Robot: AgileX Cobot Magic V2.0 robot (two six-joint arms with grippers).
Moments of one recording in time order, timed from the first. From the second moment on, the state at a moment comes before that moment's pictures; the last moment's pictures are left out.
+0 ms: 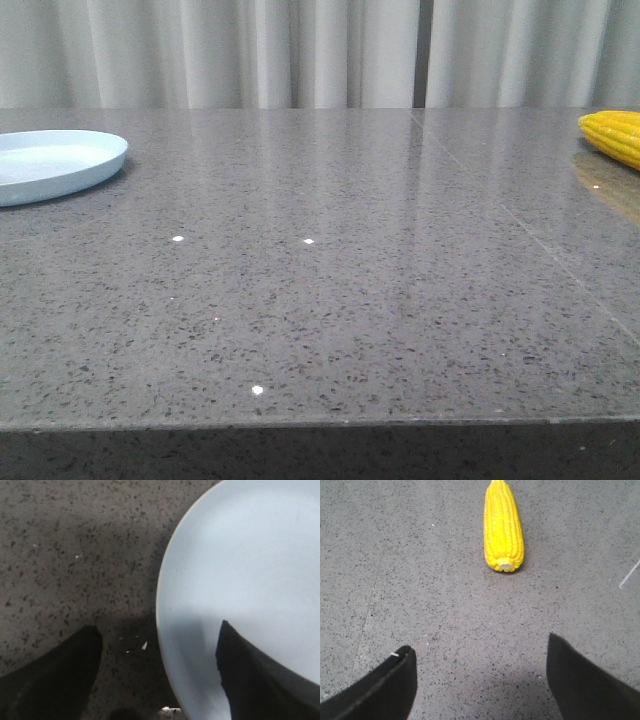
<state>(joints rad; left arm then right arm) 0.25 1.69 -1.24 -0.40 0.73 0.42 0.00 0.67 -0.75 -0.01 0.74 0.07</state>
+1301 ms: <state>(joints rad) -0.06 1.68 -1.46 -0.51 0.89 0.42 0.00 0.67 -0.75 -0.02 0.74 0.07</state>
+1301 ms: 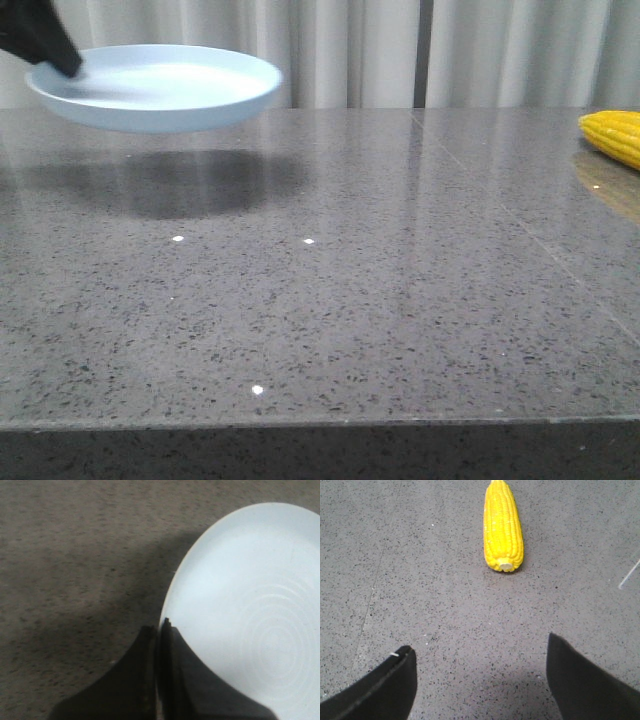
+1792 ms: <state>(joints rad) -0.32 1.70 -1.46 -0.51 0.81 0.43 0.00 0.67 -0.75 -0.02 0.74 0.07</state>
